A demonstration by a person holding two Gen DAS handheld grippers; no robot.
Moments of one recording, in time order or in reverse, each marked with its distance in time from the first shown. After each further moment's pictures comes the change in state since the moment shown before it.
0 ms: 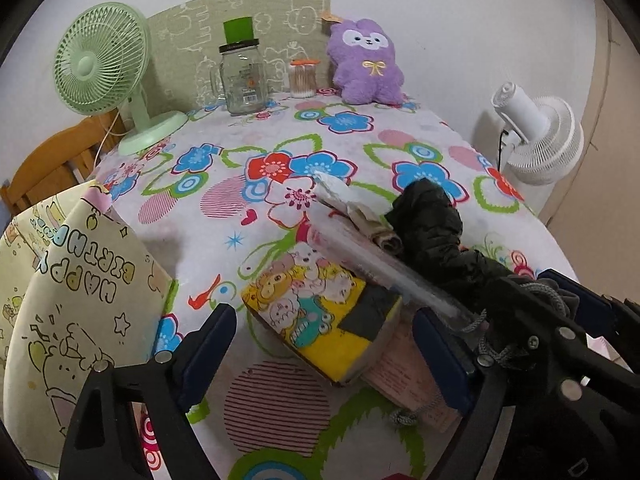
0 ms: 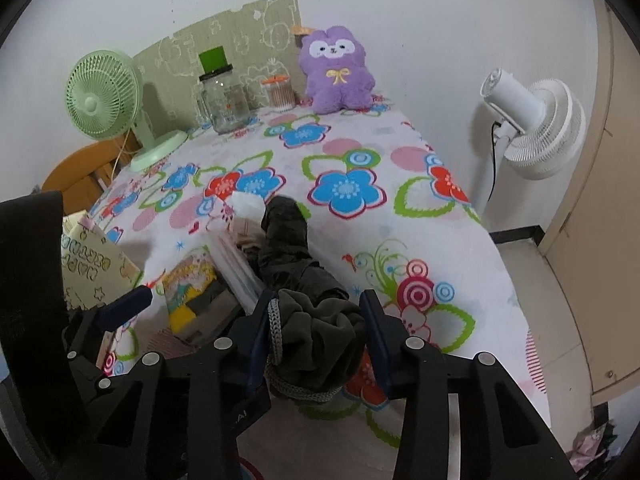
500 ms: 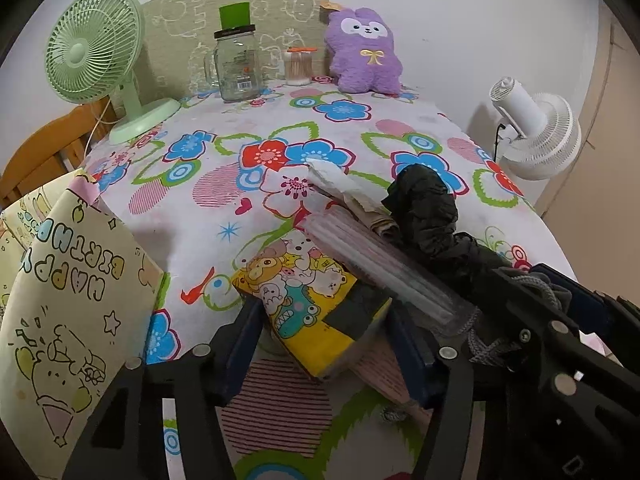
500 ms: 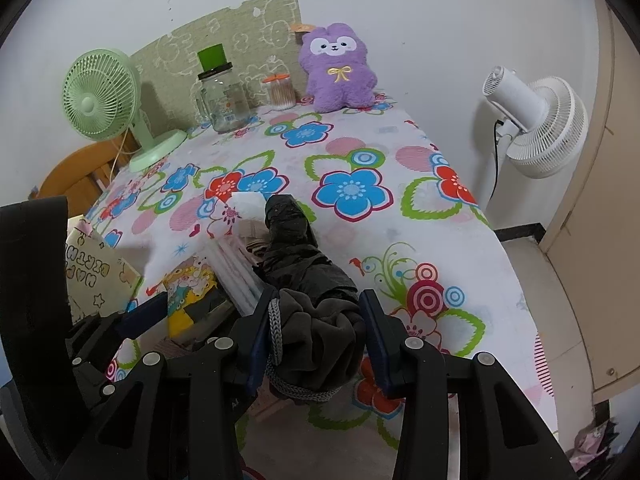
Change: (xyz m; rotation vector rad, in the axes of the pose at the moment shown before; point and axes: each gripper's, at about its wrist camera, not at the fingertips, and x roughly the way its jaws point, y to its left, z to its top) left arm 0.006 0.004 0.000 0.001 0.046 -0.037; right arm 0.007 0.005 0.004 0.007 0.016 0.002
